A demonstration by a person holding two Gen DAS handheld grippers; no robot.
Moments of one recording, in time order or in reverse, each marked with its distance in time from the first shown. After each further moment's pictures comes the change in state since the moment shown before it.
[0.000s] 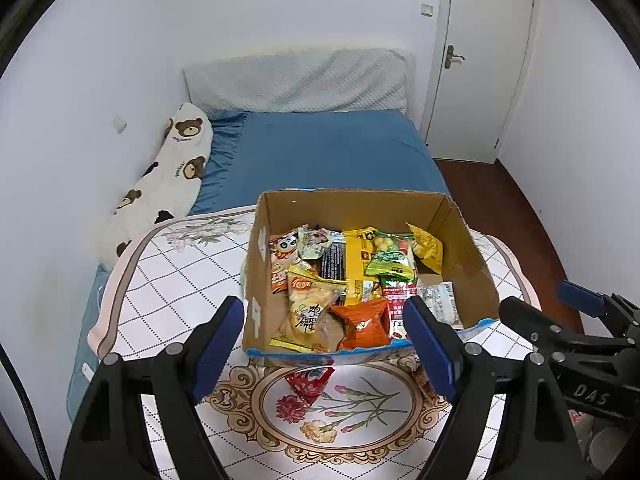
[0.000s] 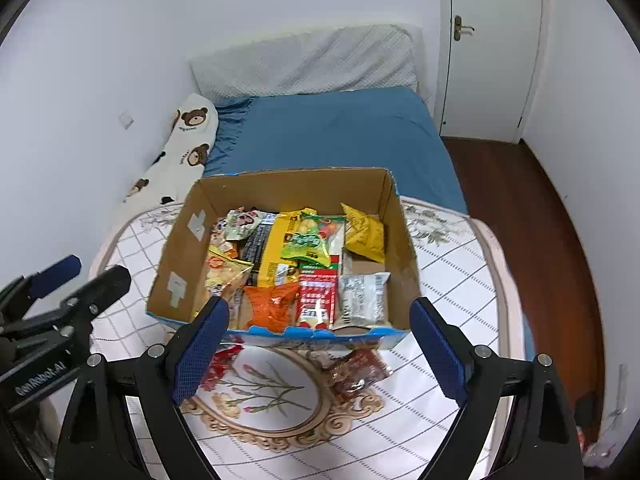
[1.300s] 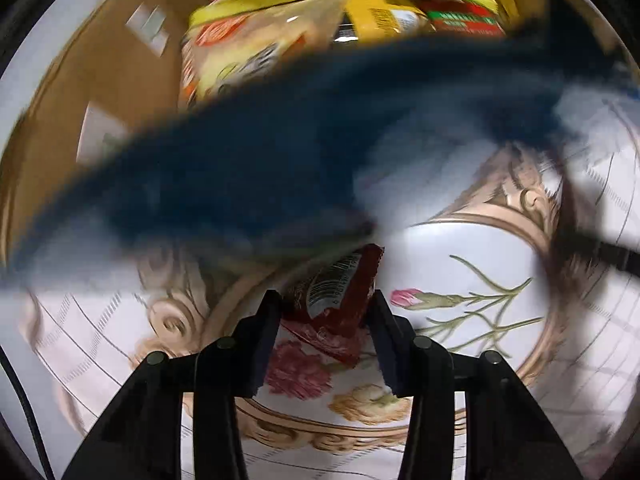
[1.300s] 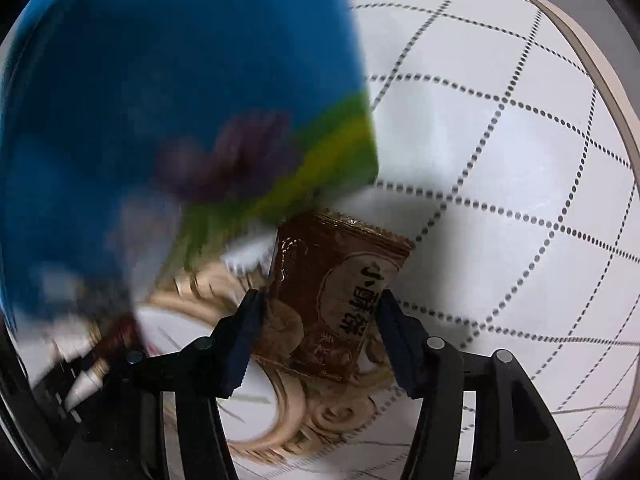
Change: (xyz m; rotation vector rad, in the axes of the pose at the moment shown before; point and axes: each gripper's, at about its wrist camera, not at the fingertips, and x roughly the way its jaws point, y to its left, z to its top) left arm 0.220 0.001 -0.125 0.196 0.555 0.033; right arm 0.233 -0.079 -0.148 0.418 0.465 0.000
